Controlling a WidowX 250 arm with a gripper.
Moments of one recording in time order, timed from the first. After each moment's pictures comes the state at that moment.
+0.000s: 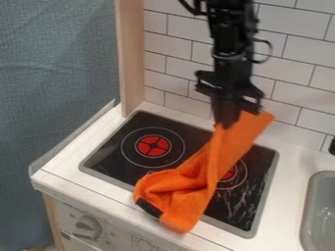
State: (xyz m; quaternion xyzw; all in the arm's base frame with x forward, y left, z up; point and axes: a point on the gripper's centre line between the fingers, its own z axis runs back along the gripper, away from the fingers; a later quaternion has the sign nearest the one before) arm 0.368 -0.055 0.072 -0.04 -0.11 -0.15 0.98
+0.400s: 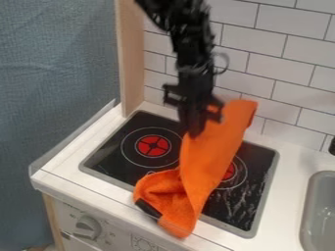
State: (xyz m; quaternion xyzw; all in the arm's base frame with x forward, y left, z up) arm 0.362 -0.013 0.029 -0.05 -0.06 -0.12 0.99
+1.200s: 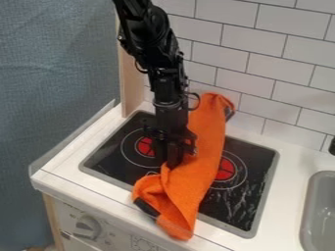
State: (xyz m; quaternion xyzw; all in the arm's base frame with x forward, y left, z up) arm 0.351 0.011 -0.022 -0.05 0.00 -0.10 0.99
